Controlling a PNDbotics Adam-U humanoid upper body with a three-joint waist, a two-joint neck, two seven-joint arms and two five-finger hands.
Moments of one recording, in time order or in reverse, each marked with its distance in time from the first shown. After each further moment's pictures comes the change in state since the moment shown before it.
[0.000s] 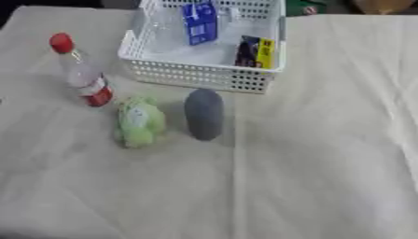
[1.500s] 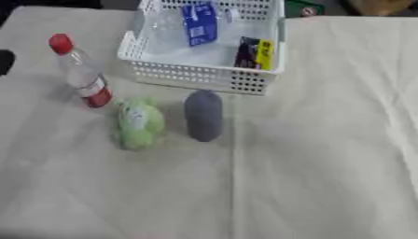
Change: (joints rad) left arm -0.185 -0.203 -0.103 0.074 -0.181 -0.046 0.327; right arm -0.008 0.001 0.006 0.000 -0.019 -0.010 -0.001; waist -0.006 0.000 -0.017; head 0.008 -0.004
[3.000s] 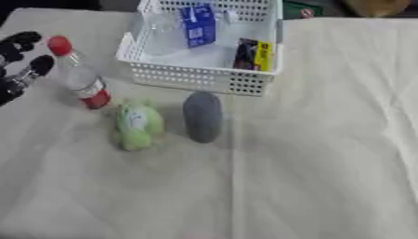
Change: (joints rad) left arm -0.124 -0.048 -0.058 0.172 0.154 -0.002 -0.160; right arm -0.001 0.009 0.011 0.000 -0.016 -0.010 0.000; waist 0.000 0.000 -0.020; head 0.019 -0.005
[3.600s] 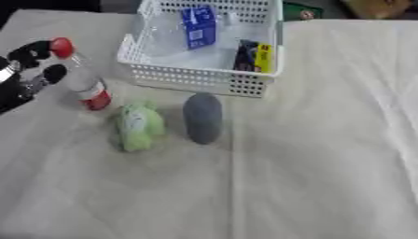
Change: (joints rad) left arm -0.017 -0.003 -0.013 0.027 0.015 -0.040 -0.072; right arm -0.001 0.001 0.001 0.000 -0.001 0.000 0.000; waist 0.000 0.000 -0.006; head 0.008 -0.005
